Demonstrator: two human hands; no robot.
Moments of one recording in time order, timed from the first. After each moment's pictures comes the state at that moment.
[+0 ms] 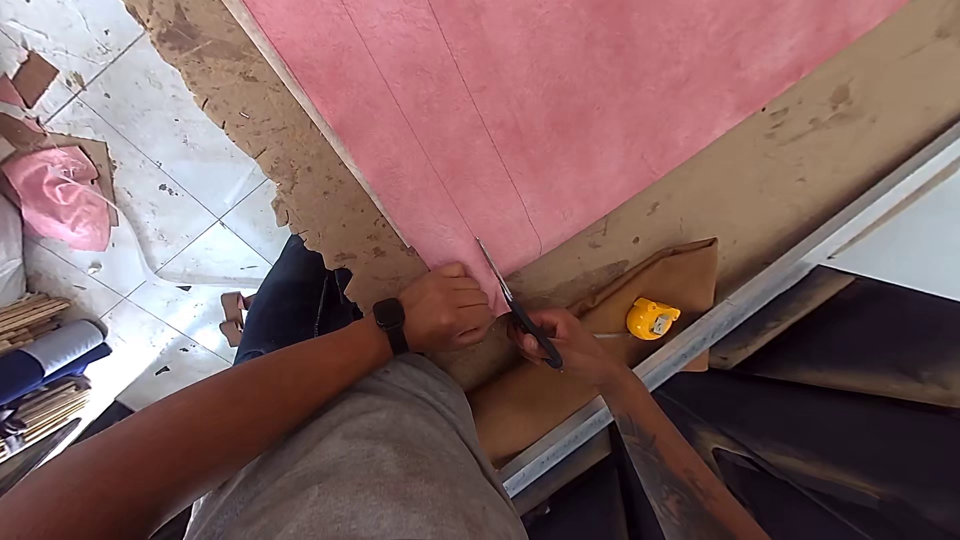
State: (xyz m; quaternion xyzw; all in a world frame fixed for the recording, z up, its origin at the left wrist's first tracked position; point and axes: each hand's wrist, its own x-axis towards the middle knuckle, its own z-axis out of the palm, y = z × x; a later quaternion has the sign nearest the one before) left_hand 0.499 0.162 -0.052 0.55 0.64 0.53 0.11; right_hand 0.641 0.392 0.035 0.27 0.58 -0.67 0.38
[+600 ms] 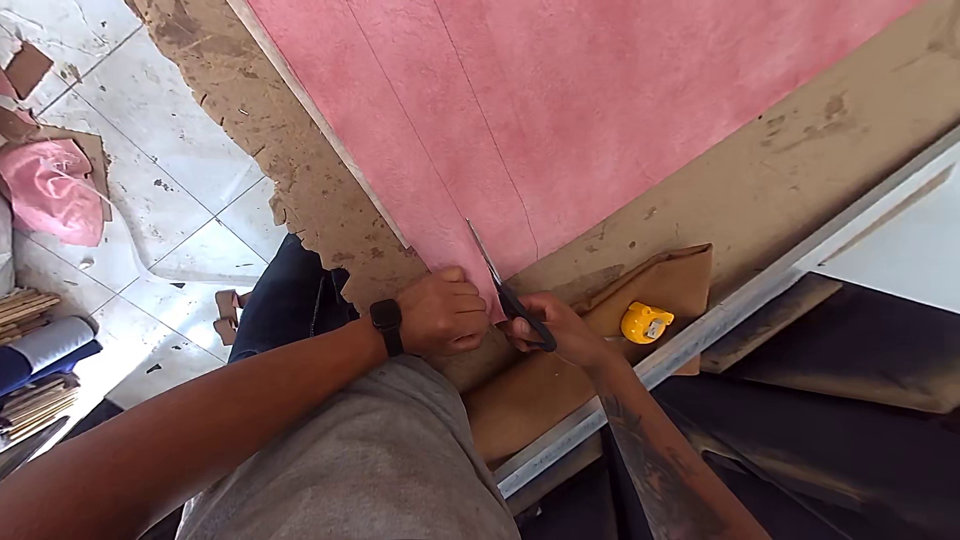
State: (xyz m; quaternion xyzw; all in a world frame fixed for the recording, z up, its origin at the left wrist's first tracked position) left_hand 0.500 0.161 -0.054 0.56 0.61 0.54 0.12; right_hand 0.608 0.392 0.025 0.23 0.57 -0.69 0.38
